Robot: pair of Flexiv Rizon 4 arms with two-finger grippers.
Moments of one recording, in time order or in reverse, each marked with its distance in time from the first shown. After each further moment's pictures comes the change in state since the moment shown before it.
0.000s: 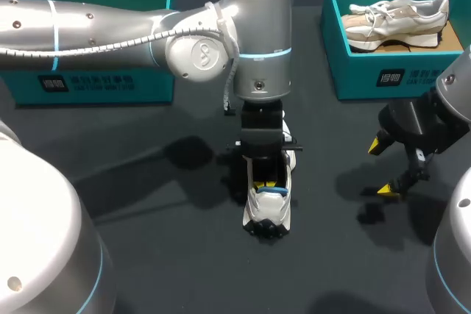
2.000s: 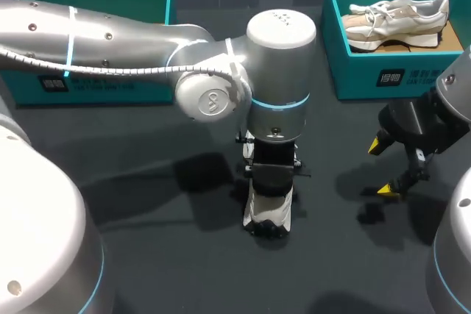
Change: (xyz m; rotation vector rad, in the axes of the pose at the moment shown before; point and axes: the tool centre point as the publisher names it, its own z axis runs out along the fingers) left arm -0.007 0.018 0.034 -0.271 0.079 -0.032; right arm 0.000 0.000 0.000 0.000 0.000 0.000
